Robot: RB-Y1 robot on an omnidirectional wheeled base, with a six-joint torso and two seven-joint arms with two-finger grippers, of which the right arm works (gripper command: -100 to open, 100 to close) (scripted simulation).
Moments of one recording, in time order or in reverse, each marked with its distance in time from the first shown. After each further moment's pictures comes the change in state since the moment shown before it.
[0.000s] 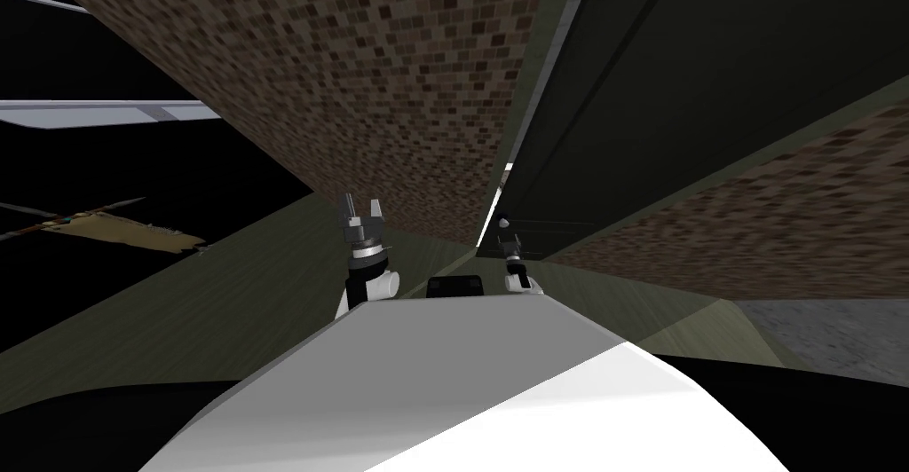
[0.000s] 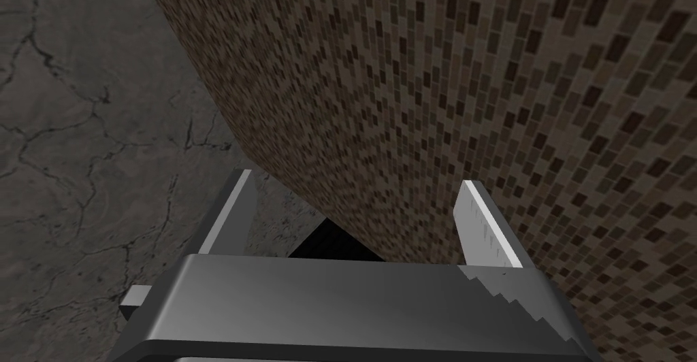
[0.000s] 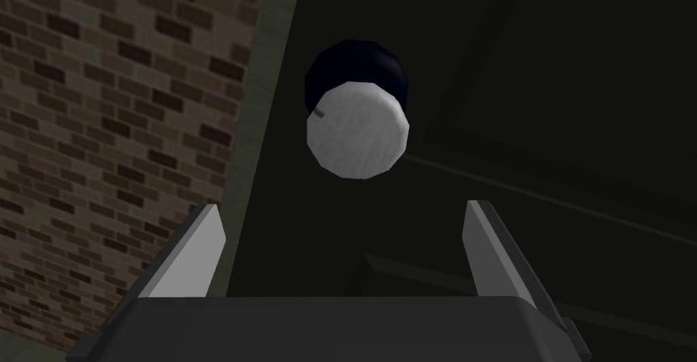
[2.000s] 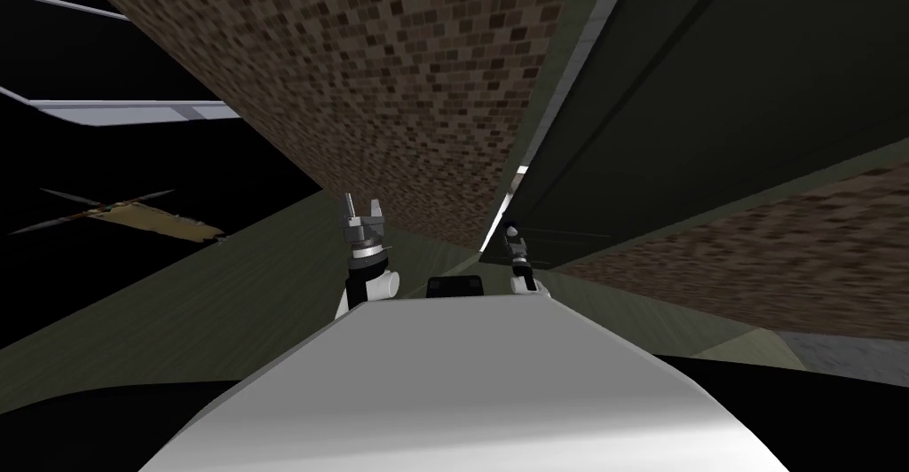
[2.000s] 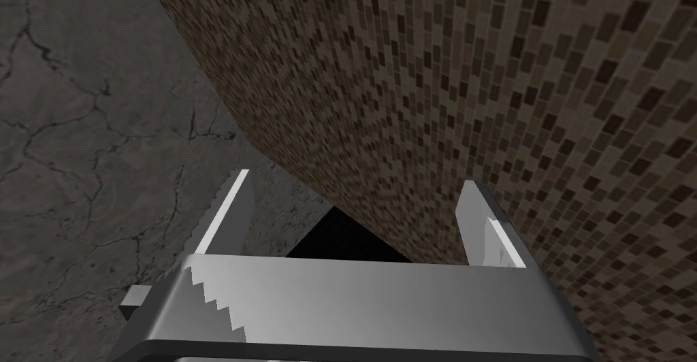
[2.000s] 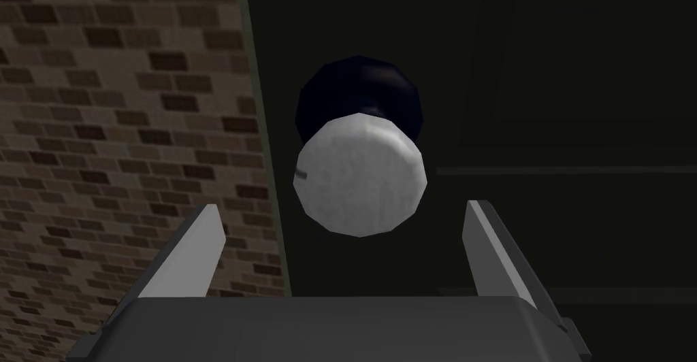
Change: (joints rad) arm 0.004 -0.029 -0.058 0.037 0.025 -0.022 -0.395
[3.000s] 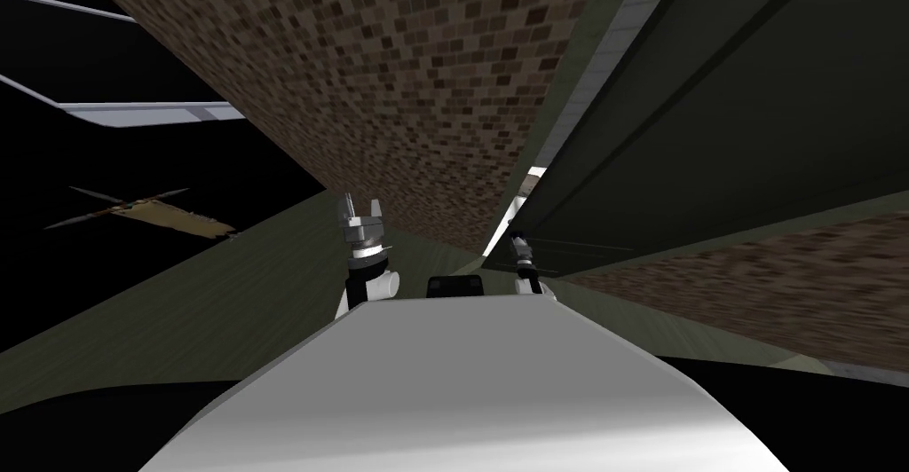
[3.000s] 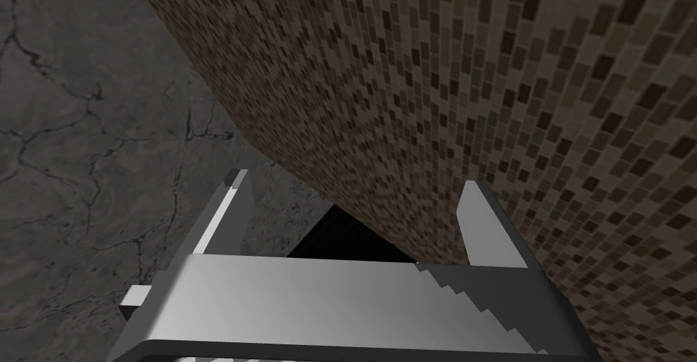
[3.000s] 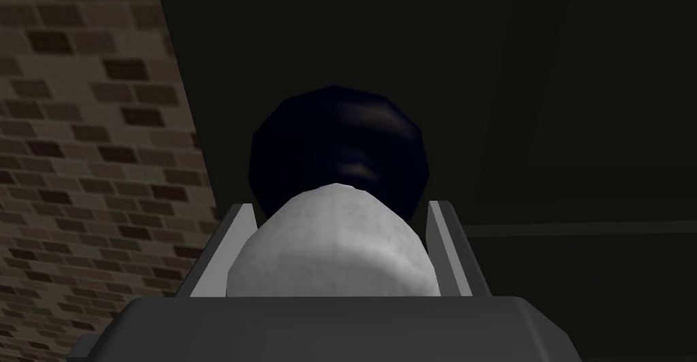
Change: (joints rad) arm 0.016 -0.029 -0.021 0.014 -0.016 -0.011 -0.020
